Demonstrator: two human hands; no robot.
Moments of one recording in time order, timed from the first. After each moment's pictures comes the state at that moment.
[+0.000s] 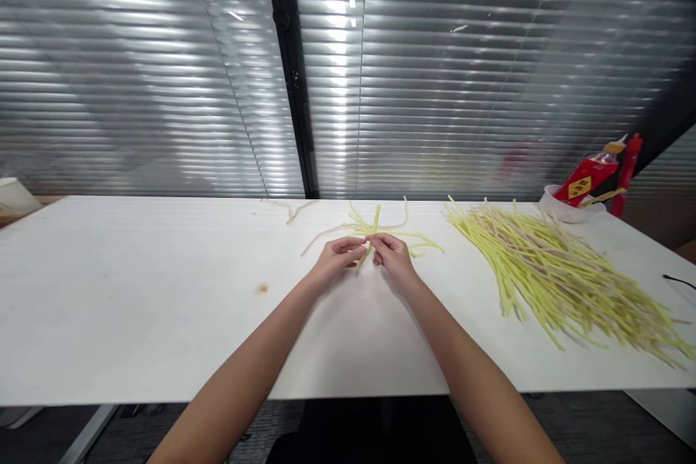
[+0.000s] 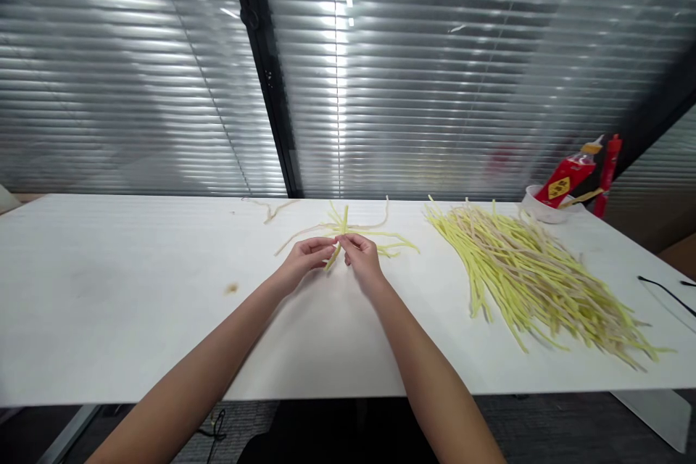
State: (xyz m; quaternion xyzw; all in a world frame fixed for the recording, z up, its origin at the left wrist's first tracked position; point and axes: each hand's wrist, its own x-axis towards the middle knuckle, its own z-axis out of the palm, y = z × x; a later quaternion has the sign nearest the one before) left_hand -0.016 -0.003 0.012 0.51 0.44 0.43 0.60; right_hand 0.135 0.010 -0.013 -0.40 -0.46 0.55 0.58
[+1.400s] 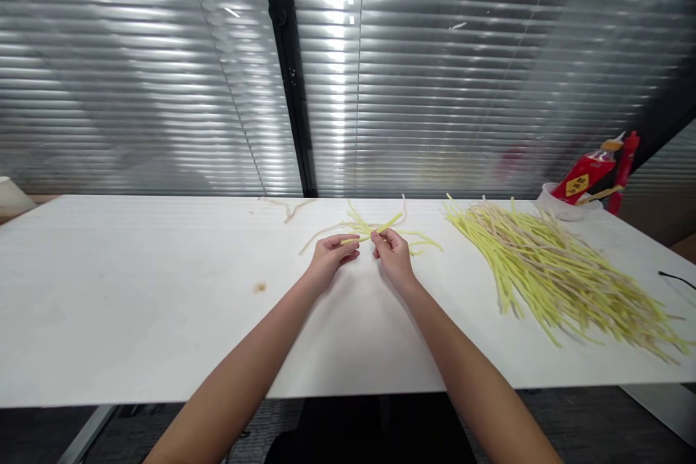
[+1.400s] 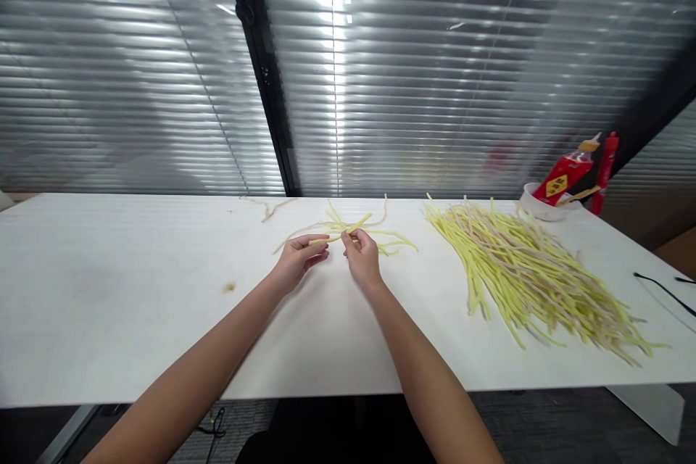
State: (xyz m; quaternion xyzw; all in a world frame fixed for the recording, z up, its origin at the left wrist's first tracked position) left_hand -0.013 -0.002 0.011 0.41 0.42 0.52 0.62; right_hand 0.136 0.008 -0.011 -0.48 -0.51 0.43 0.57
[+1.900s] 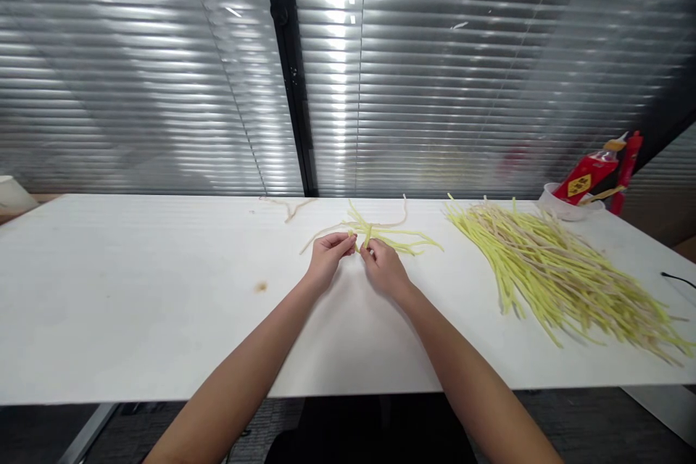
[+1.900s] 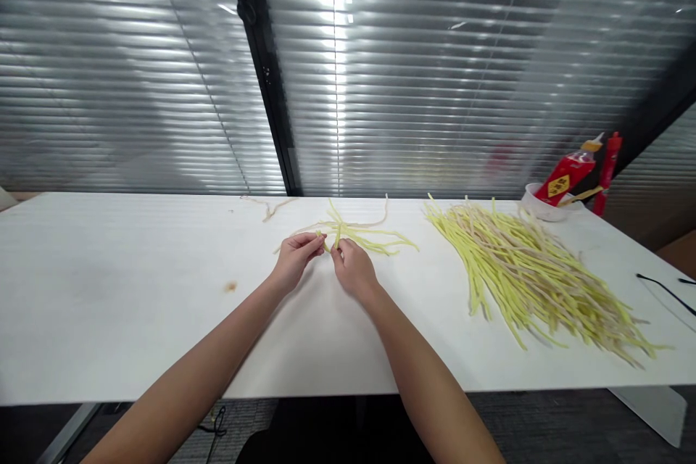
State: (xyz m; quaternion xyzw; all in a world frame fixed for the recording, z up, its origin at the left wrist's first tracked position) left_hand -0.013 0.000 0.006 0.46 0.39 0.56 0.57; right_hand 0.132 -0.003 -0.014 -0.50 -0.75 0.18 0.38
